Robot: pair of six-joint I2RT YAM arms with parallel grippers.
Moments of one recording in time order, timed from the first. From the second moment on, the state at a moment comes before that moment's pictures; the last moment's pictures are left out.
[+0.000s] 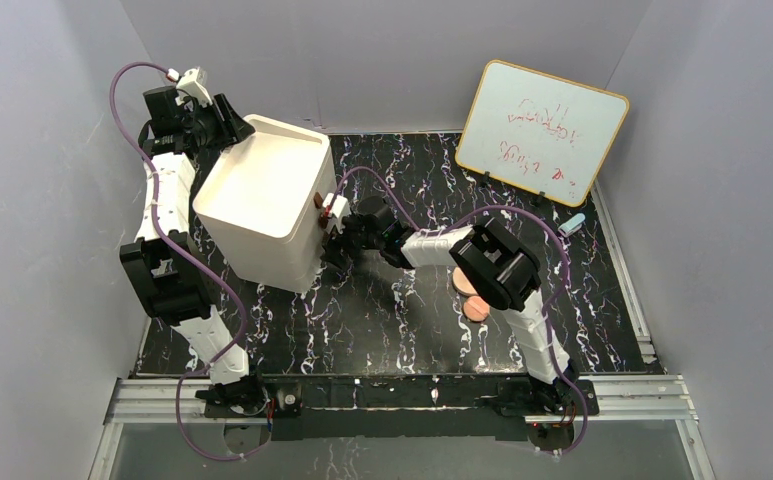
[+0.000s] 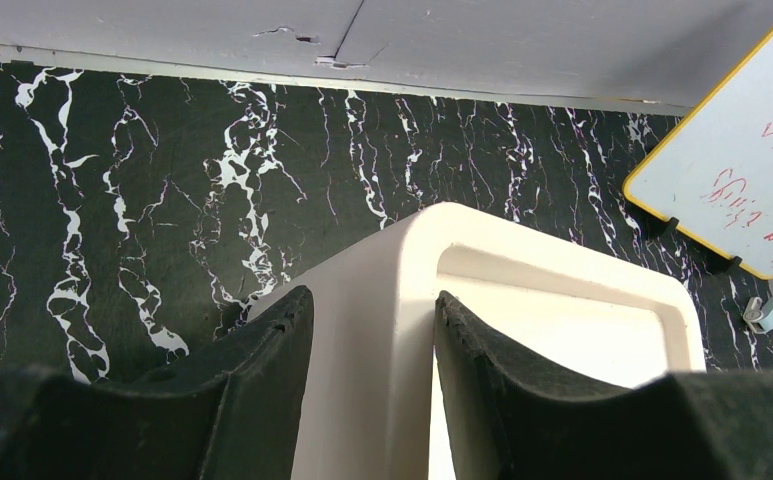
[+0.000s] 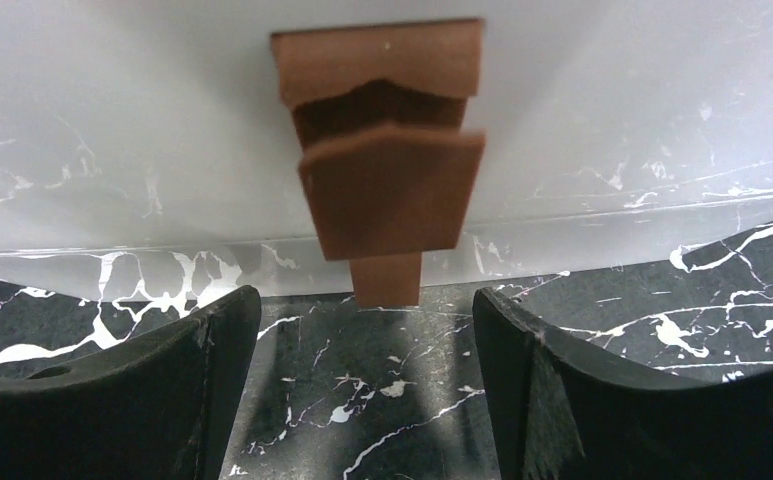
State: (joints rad) left arm 0.23 1.82 1.73 -0.41 0.58 -0.18; right arm 0.87 2.22 1.38 0.43 -0.38 -0.14
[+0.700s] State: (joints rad) left arm 0.23 1.82 1.73 -0.41 0.58 -0.18; right arm 0.87 2.23 1.39 0.45 -0.35 -0.19
